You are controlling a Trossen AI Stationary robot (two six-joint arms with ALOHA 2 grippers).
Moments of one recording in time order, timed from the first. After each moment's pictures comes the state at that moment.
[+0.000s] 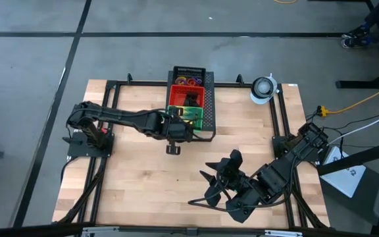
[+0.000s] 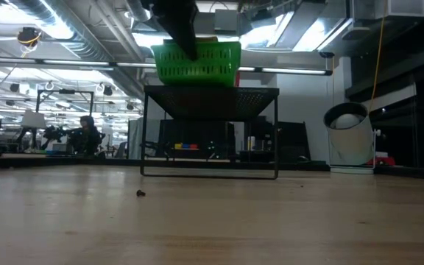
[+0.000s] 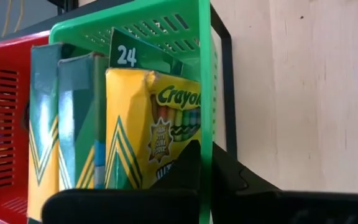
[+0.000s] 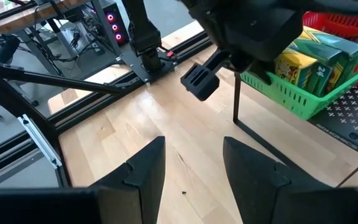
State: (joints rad) left arm -0.06 1.70 1.66 -1.06 -0.43 0.09; right arm 0.72 1.85 1.94 -1.05 0.95 1.11
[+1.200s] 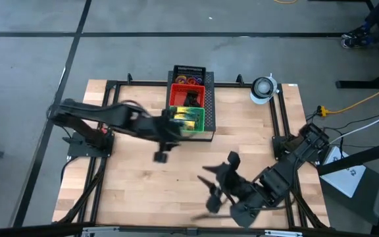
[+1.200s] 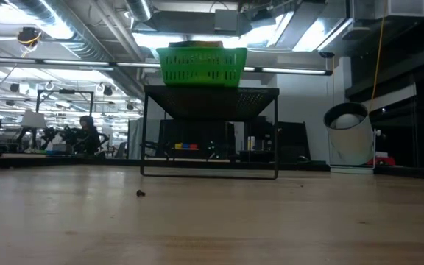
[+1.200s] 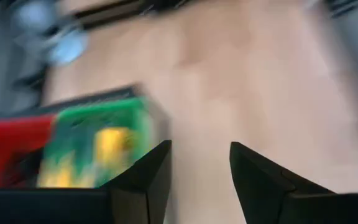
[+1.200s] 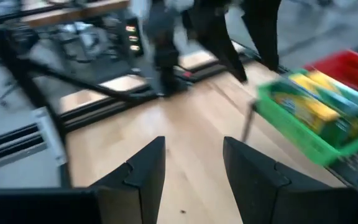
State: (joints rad) left arm -0.16 1.51 1.73 -1.00 -0.24 0.07; right arm 0.75 1.85 1.94 -0.91 1.00 0.86
